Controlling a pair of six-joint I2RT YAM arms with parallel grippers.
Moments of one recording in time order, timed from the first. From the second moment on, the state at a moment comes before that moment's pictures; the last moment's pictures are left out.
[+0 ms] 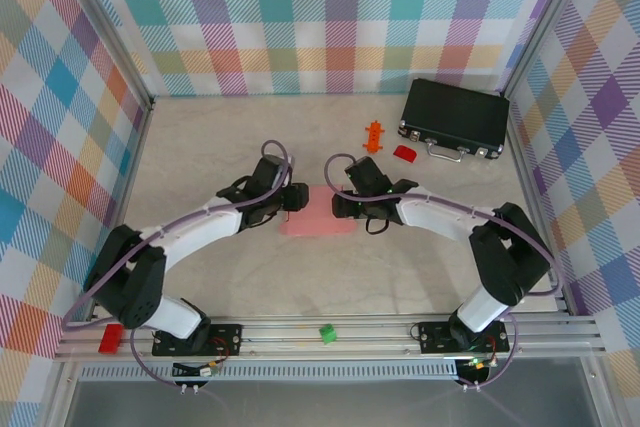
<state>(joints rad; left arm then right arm) -0.60 1.44 0.89 -0.23 -0.09 -0.47 0.70 1.62 1.01 -0.36 0.01 0.53</state>
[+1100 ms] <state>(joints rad) -0.59 1.48 0.69 -0.08 0.02 -0.62 0.68 1.87 1.24 -0.47 -0.08 0.34</state>
